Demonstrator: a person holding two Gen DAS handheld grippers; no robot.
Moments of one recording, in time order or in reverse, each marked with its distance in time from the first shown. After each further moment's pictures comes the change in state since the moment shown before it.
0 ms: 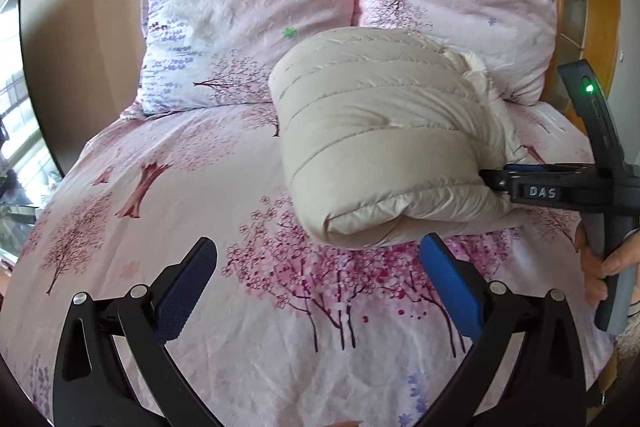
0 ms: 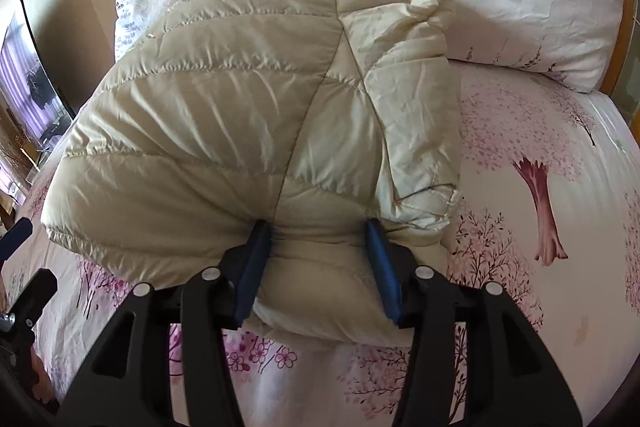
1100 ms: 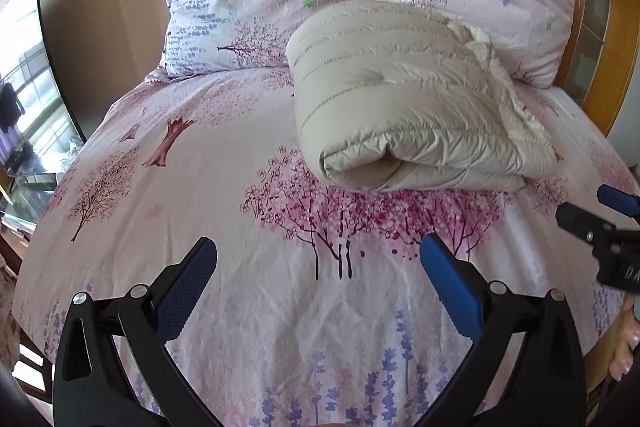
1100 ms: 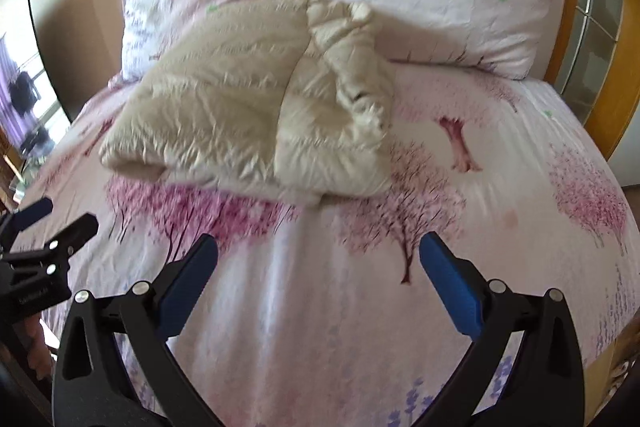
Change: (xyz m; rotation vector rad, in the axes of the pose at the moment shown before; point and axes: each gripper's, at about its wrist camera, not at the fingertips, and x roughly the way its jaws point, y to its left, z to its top) left arm -0.028 -0.009 -0.016 -0.040 0.137 0.056; right arm -0.096 0.023 -0.079 0.030 -0.057 -0.128
